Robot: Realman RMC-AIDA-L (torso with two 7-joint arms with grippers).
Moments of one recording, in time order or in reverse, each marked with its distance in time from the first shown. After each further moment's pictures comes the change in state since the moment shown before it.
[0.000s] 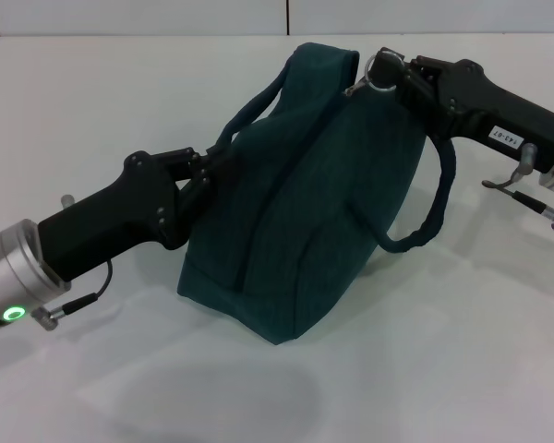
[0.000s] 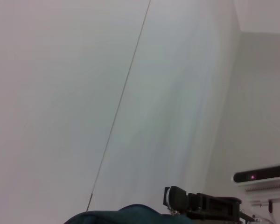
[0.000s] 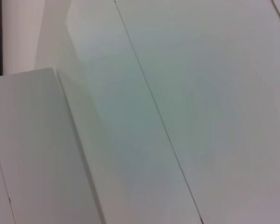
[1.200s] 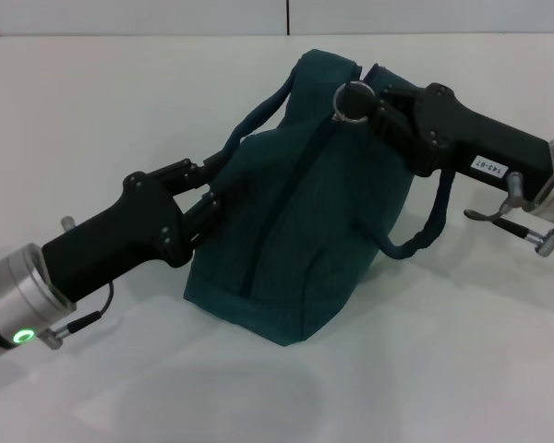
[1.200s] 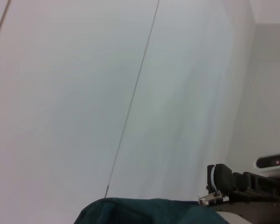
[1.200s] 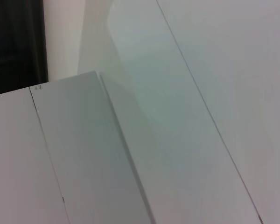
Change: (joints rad) left arm 0.024 -0.012 0.002 -0.054 -0.013 -0.029 0.099; right arm 0.004 0.012 -0.076 0.000 0.008 -0.100 0.019
